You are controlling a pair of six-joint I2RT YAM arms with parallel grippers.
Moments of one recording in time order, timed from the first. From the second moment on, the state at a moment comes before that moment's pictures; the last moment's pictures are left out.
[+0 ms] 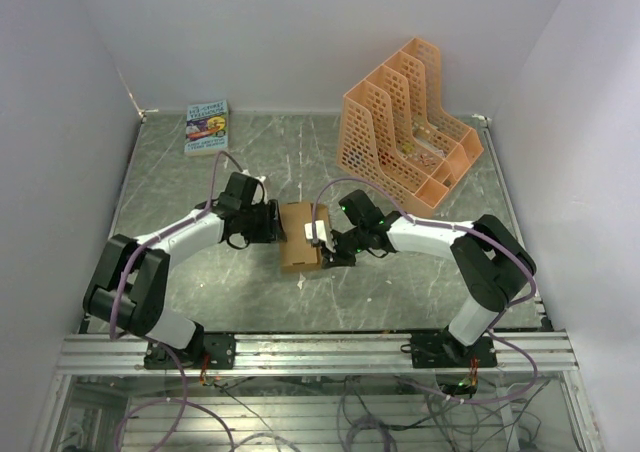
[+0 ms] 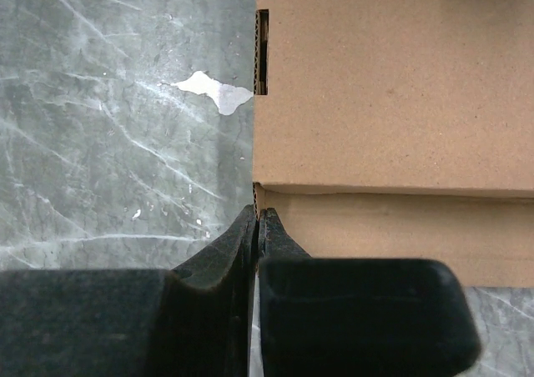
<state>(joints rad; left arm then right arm) -0.41 1.48 0.80 -0.28 0.25 -0.44 0.72 1.69 0.88 -0.20 -0.69 -0.79</state>
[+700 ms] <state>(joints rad) -0.35 1.48 0.76 -0.22 0.33 -0.43 0.66 1.69 0.88 -0.19 -0.73 -0.74</state>
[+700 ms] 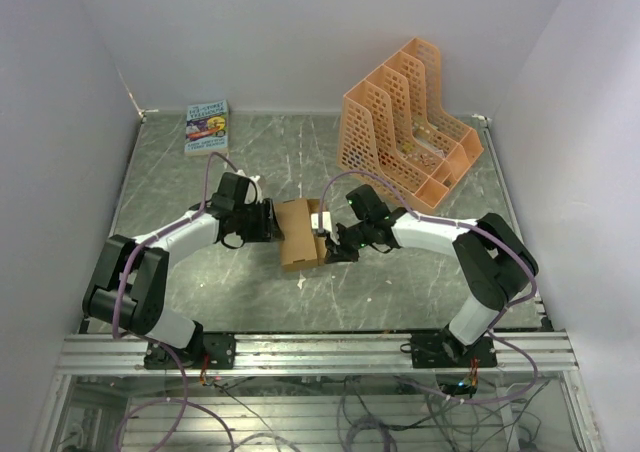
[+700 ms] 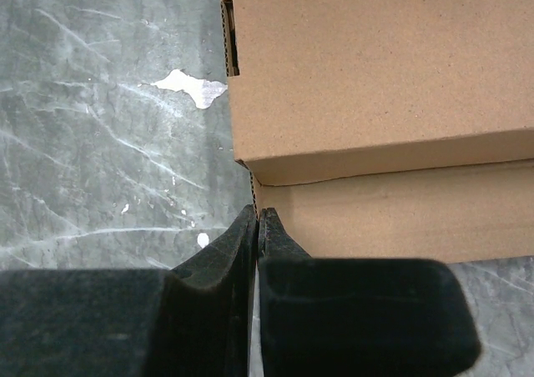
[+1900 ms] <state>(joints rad) -0.39 1.48 0.79 -0.23 0.39 -0.44 0.77 1.77 1.02 -0.28 -0.60 -0.68</state>
